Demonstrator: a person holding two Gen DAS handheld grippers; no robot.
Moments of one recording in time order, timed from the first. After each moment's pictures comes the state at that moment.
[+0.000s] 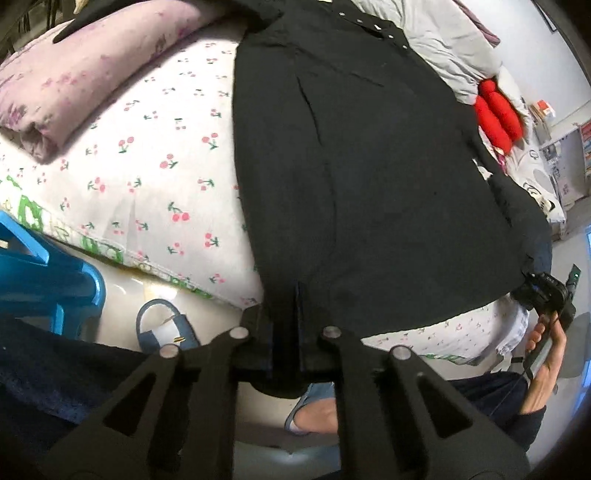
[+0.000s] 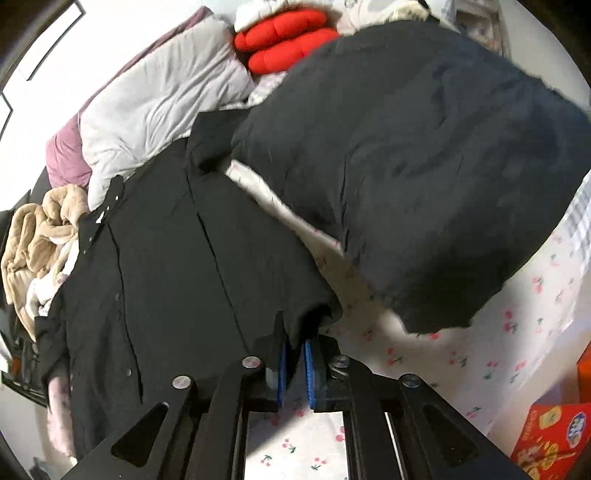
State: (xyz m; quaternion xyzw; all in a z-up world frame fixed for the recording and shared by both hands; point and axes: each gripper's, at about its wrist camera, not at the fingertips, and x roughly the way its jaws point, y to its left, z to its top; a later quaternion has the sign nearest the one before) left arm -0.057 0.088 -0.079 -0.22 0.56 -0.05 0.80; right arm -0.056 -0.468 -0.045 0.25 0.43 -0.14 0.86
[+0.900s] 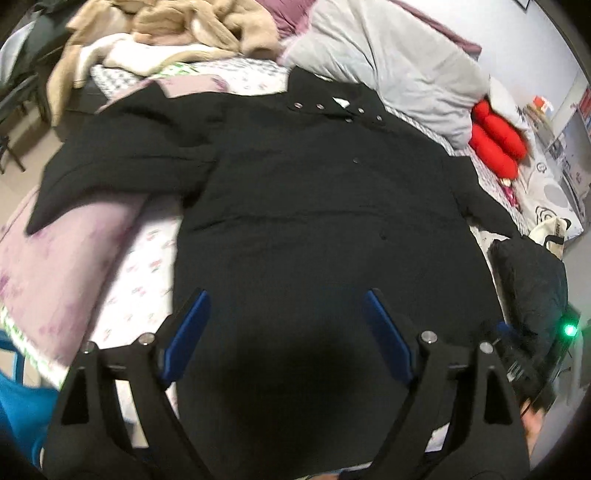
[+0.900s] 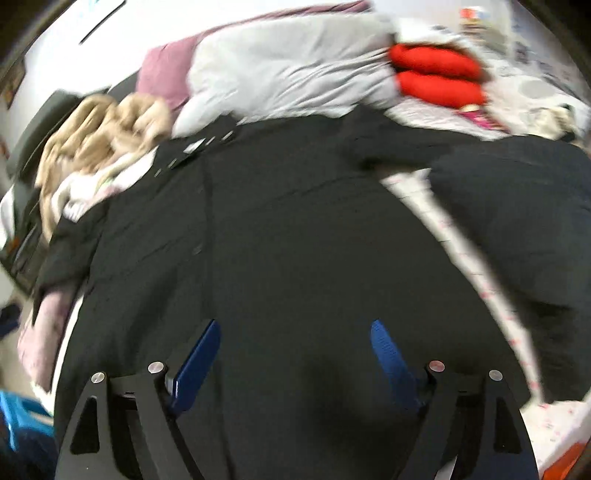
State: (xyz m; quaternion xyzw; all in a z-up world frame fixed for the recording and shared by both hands) left arm 0.101 0.040 0.022 -0.12 0.48 -0.03 0.87; right arm 0.032 -0.265 -0.040 0.07 0.45 0.03 0.89
